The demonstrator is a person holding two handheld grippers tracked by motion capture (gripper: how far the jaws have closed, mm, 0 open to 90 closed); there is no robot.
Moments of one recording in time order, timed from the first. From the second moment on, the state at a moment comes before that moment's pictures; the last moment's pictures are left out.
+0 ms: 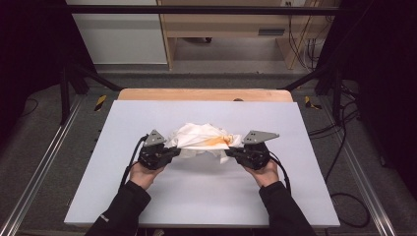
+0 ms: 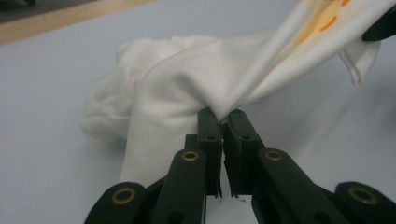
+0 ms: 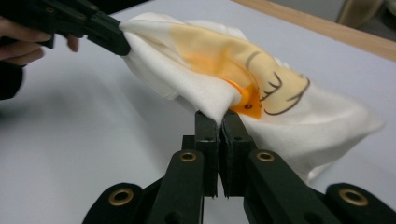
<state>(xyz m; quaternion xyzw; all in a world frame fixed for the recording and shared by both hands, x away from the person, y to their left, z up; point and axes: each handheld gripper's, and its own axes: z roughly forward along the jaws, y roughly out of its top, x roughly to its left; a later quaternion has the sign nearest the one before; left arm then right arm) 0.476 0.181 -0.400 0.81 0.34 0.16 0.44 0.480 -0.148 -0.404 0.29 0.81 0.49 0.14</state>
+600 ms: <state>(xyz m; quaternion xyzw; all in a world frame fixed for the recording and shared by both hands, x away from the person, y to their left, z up) 0.478 0.197 -0.441 0.81 0.40 0.11 0.41 0.506 -0.129 -0.463 0.36 0.84 0.40 0.08</state>
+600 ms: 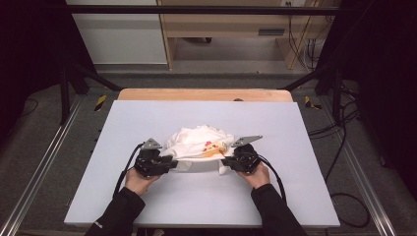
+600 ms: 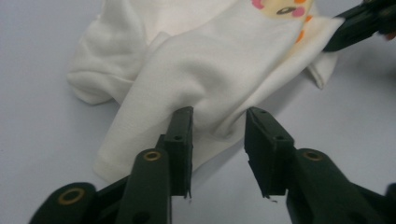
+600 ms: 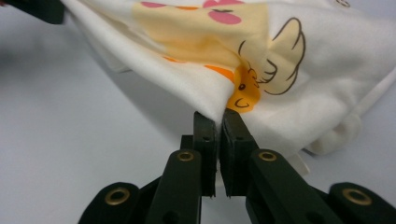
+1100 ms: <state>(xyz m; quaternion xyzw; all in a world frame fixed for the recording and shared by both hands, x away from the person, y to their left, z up) 0.444 0.174 -0.472 0.78 0.42 0.16 0.43 0.470 -0.143 -0.464 0.35 0.82 0.43 0.14</state>
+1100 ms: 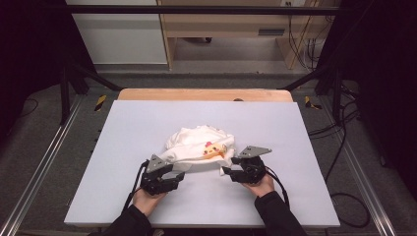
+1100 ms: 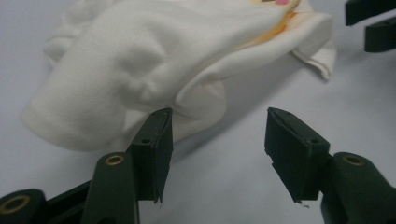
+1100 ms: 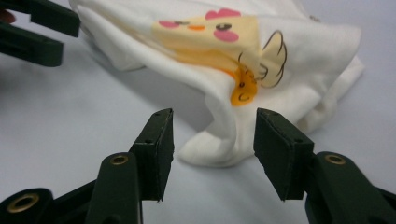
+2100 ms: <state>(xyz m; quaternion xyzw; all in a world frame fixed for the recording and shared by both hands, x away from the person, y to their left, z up) 0.418 0.199 -0.440 0.84 0.33 0.10 0.42 0.442 -0.176 -0.429 0.33 0.81 0.47 0.11</state>
